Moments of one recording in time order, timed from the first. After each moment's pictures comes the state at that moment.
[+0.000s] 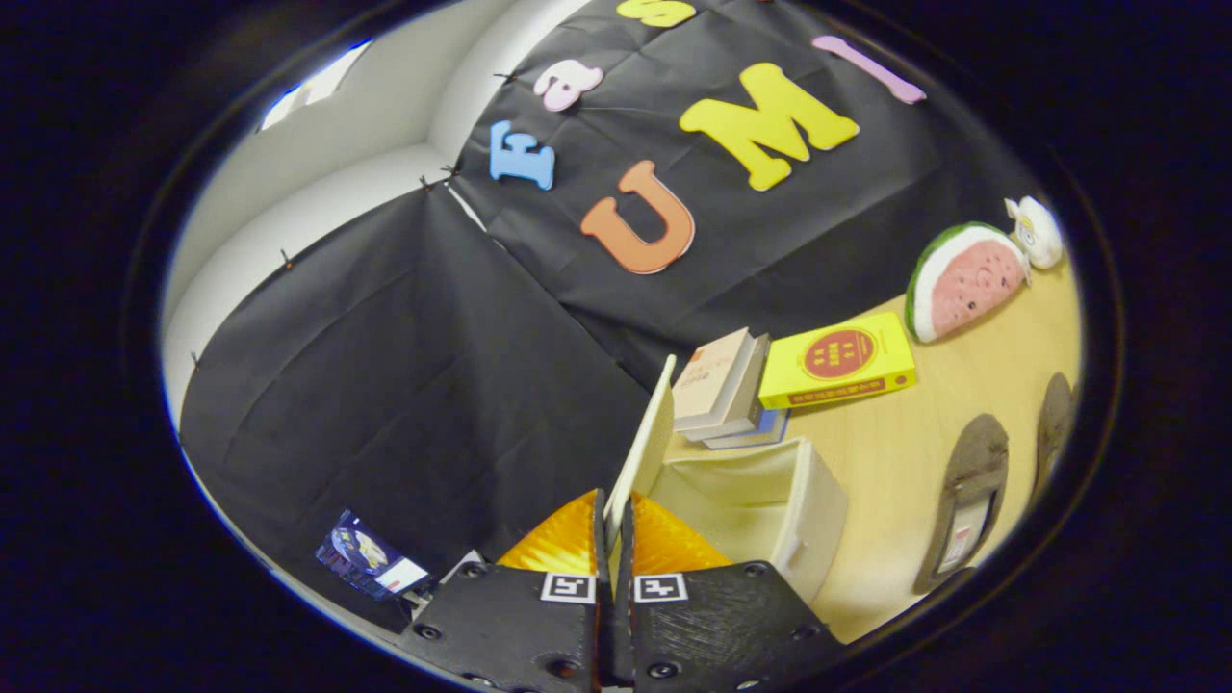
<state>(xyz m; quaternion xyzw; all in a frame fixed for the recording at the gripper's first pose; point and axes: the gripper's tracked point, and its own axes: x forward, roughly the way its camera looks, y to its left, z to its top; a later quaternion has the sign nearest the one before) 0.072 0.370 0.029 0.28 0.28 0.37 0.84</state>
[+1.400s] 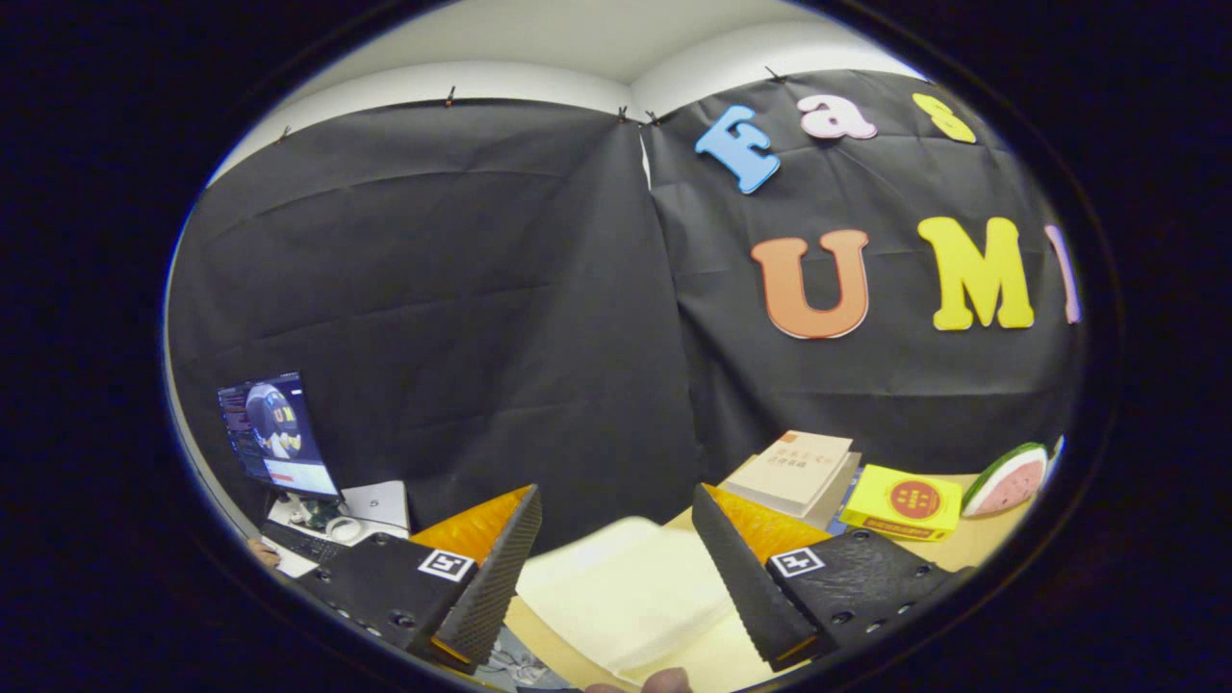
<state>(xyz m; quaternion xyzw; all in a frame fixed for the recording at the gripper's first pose) 0.040 0.546 0.074 0.03 0.13 0.41 0.90</state>
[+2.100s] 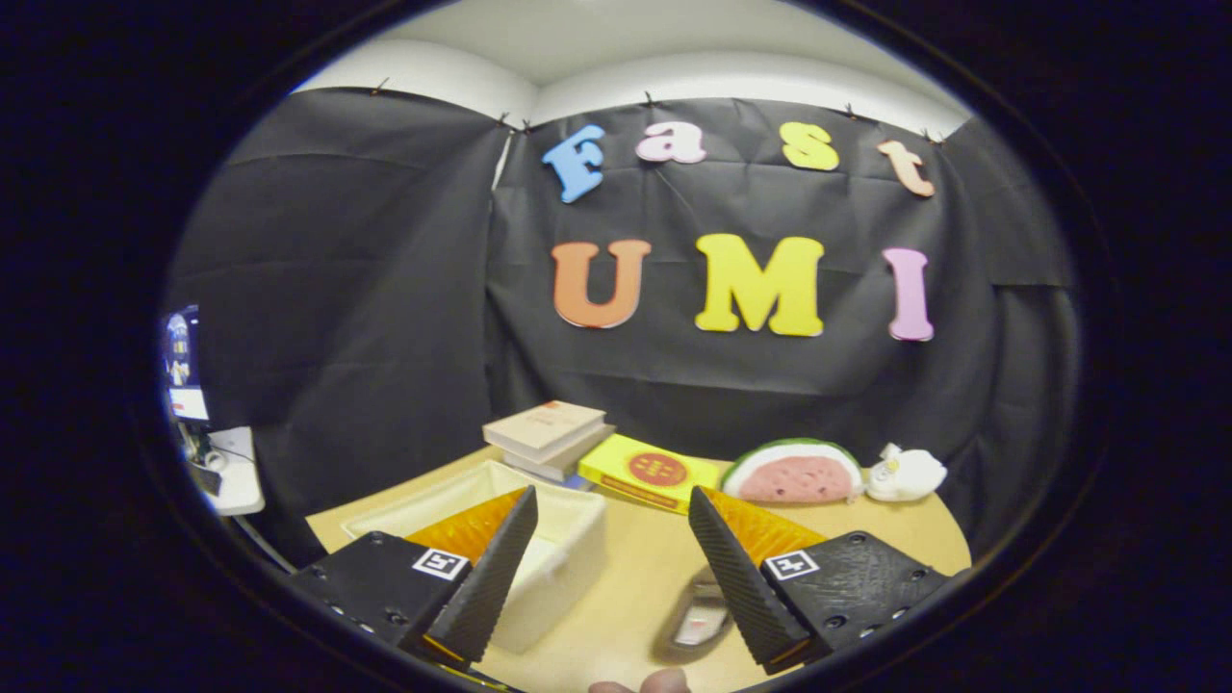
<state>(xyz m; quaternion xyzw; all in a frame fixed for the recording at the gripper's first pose) 0.075 0.213 -0.003 -0.04 0.14 0.17 0.98</state>
